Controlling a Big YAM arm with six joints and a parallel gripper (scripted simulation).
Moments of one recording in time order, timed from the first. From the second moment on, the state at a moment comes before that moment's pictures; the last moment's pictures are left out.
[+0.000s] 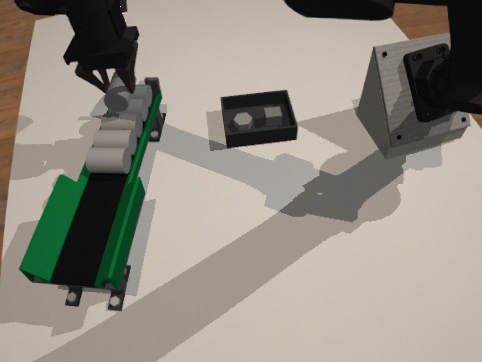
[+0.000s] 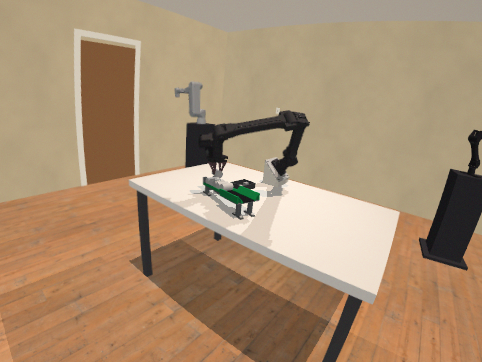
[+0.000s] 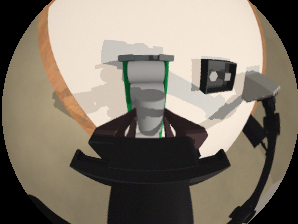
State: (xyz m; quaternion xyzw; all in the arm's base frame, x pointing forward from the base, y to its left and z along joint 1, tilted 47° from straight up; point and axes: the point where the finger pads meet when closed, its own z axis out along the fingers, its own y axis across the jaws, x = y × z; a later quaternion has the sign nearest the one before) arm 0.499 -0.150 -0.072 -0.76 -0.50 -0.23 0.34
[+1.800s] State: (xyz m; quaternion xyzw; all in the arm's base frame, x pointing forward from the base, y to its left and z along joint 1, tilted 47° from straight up) arm 0.500 -0.151 -0.068 -0.67 -0.62 -0.28 0.29
